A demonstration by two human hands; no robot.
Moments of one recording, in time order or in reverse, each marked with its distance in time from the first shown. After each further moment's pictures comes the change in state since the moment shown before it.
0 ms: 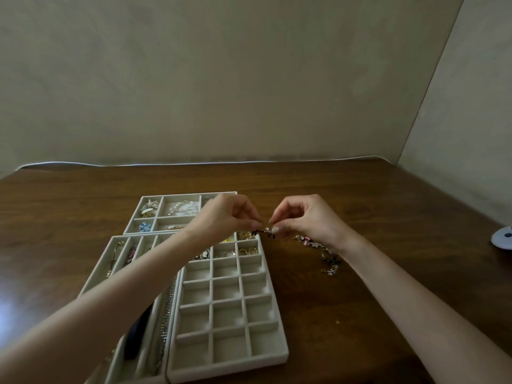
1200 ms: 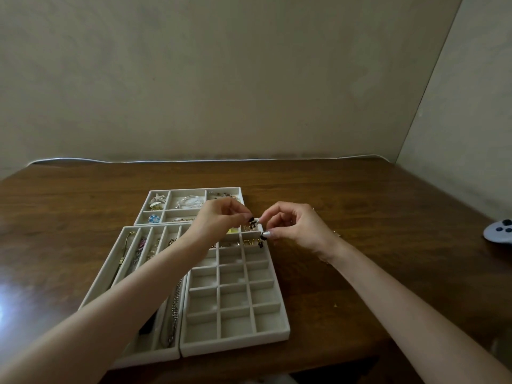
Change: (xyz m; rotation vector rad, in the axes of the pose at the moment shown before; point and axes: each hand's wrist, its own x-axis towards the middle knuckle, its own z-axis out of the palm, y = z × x) left_hand -0.032 -0.003 0.004 -0.258 0.162 -0.192; right_hand -0.015 0.004 0.027 -0.028 -0.008 -0.022
